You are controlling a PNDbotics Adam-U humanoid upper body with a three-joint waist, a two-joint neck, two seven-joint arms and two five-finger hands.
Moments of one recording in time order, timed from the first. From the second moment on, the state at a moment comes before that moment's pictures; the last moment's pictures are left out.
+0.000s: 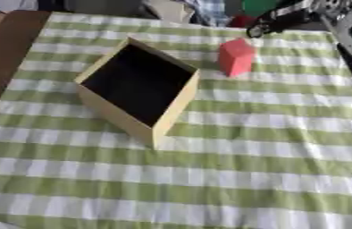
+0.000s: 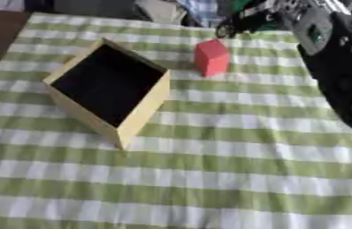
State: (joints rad) left arm -0.20 0.33 0.11 -1.98 -0.06 -0.20 0.44; right arm -1.22 -0.54 0.34 -0.90 0.66 0.01 0.91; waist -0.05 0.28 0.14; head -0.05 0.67
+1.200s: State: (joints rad) left arm -0.21 0.33 0.11 -1.98 -0.06 -0.20 0.44; right arm -1.24 -0.56 0.31 -0.98 0.71 -0.07 0.91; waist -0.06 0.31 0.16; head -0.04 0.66
